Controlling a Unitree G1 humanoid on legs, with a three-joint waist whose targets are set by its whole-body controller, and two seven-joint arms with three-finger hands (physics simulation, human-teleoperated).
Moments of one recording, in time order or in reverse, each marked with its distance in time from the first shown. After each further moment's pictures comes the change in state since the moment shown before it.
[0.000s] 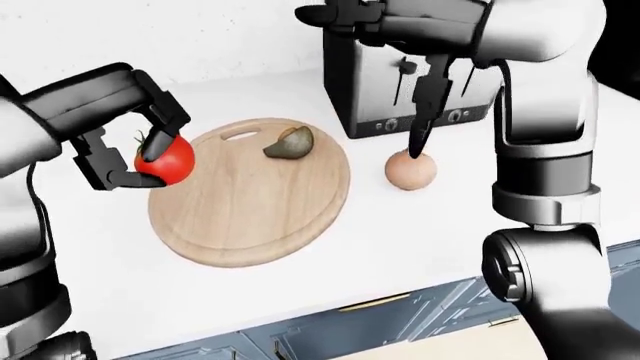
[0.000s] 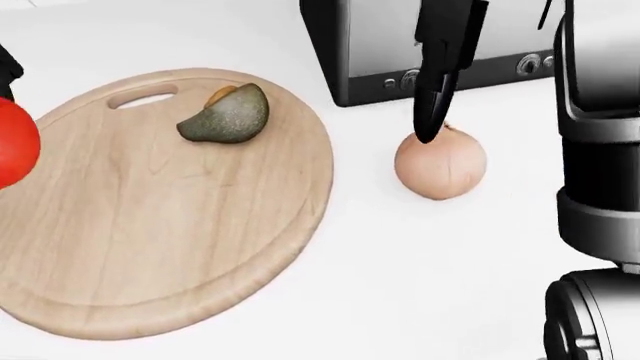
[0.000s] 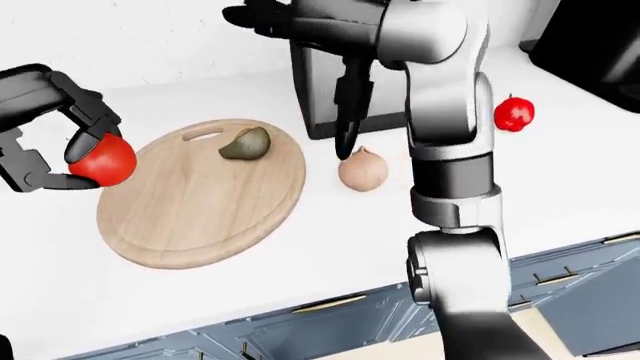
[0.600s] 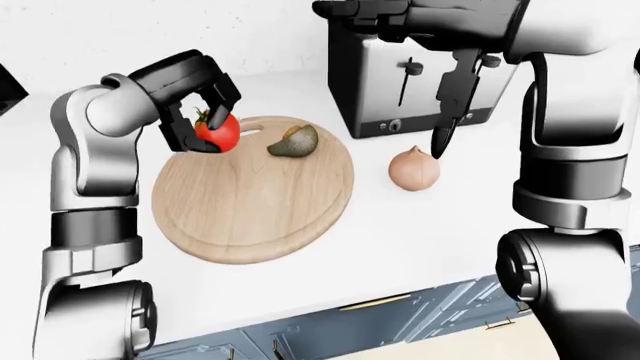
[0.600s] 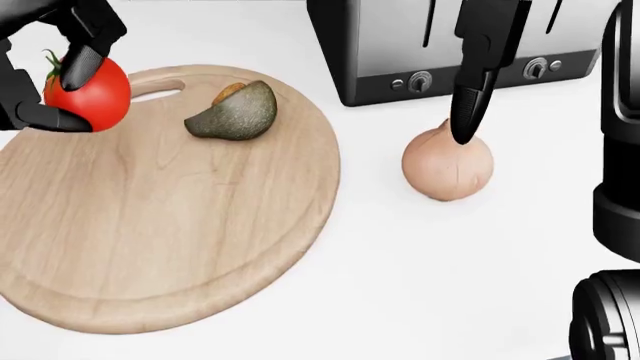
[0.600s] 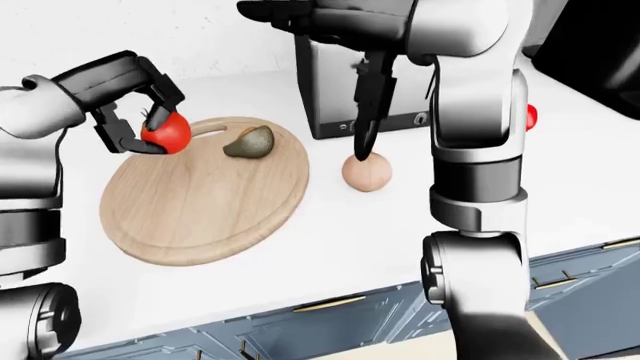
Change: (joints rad) left arm -0.263 -0.198 -0.149 0.486 0.216 -0.232 0.239; right arm 0.014 -0.067 -0.018 -0.068 0.052 0.052 0.050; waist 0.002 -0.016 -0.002
